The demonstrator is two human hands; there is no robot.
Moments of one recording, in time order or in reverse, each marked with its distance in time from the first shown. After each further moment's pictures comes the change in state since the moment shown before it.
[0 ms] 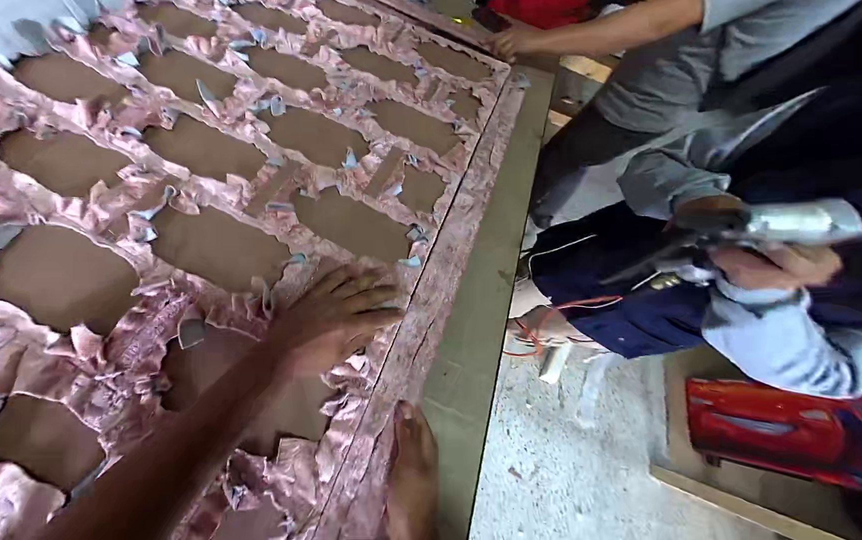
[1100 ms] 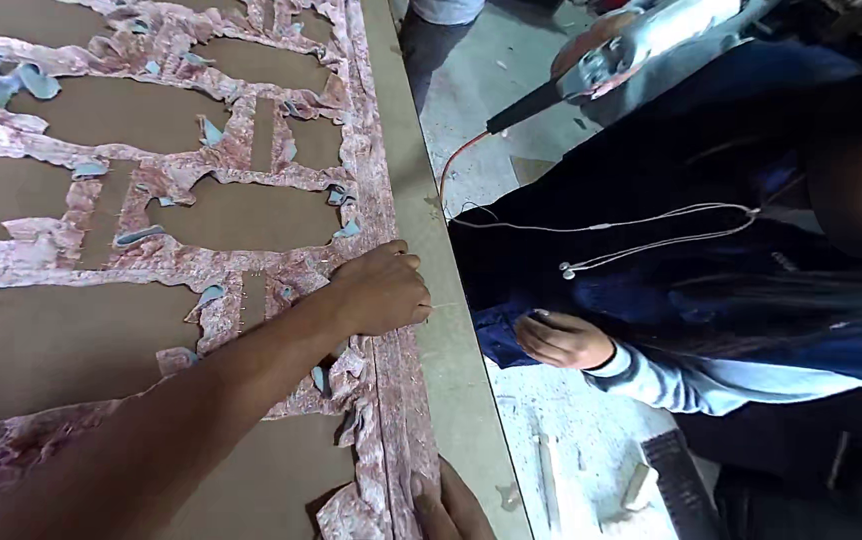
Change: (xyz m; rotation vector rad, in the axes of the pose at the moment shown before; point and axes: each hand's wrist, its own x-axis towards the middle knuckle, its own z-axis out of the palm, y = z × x) left_hand 0.123 0.002 0.057 -0.059 -0.402 0.663; right_hand -0.080 0.012 0.020 -0.406 0.094 0.172
